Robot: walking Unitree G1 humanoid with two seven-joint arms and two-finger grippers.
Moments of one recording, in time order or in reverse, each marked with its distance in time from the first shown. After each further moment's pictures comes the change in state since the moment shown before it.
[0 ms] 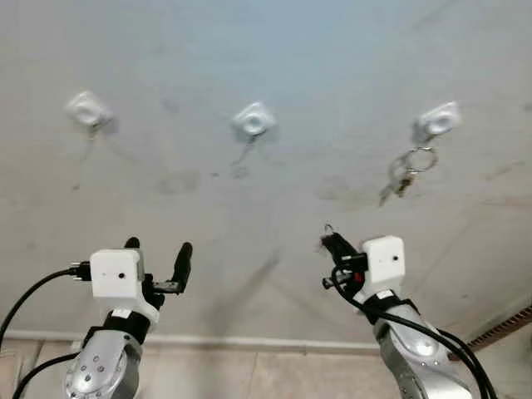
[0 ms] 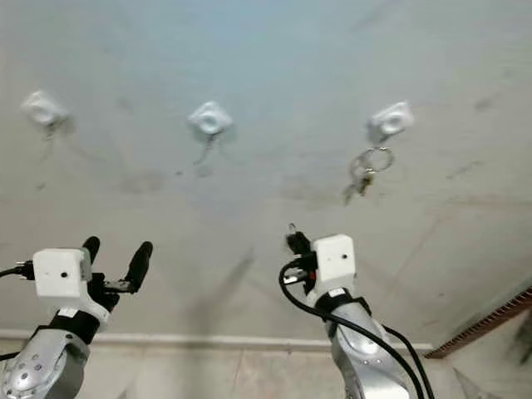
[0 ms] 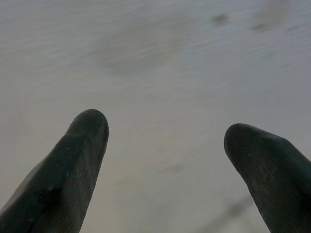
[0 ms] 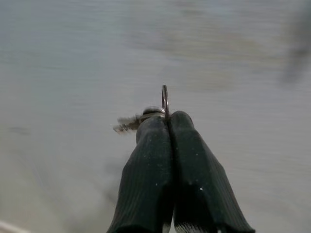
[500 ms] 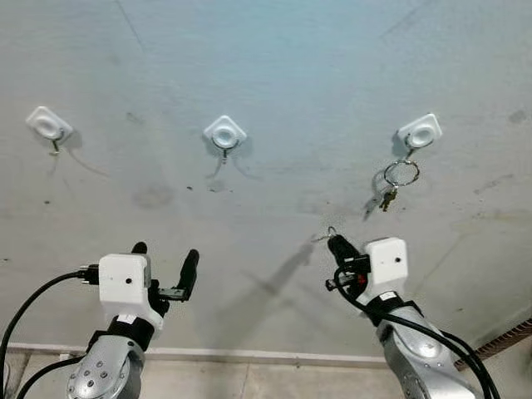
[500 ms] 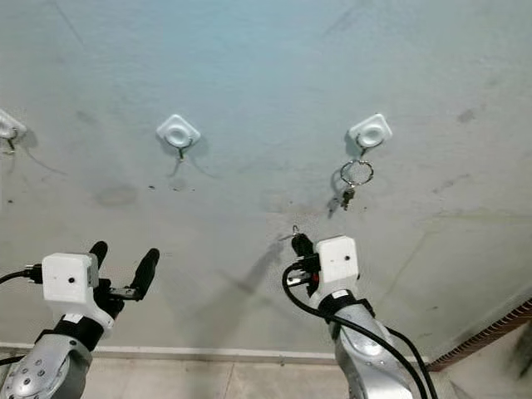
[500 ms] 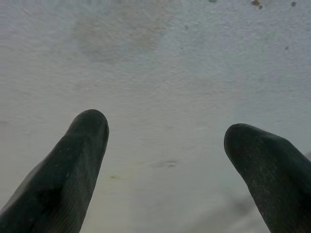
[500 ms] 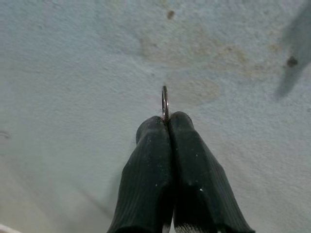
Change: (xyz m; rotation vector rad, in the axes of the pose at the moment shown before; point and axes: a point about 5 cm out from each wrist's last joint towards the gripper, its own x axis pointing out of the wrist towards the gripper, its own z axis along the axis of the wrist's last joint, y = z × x) left arm -0.007 0.002 -0.009 0.057 0.048 0.006; right arm -0.002 -0.001 -0.002 0.001 0.010 0.006
